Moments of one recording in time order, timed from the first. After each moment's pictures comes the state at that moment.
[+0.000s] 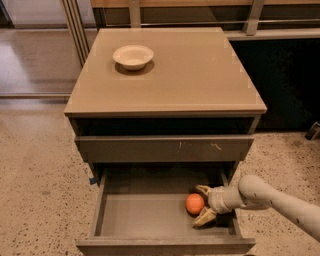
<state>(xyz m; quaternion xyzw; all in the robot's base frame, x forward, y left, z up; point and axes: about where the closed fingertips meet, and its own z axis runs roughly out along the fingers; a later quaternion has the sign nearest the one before) 0.526 -0.159 0.368 -0.59 0.71 0.23 0.31</state>
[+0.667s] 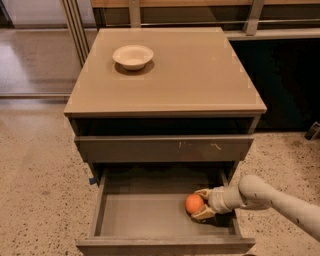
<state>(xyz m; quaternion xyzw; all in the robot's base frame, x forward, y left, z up) 0.526 -0.159 0.368 -0.59 0.71 0.23 0.31</state>
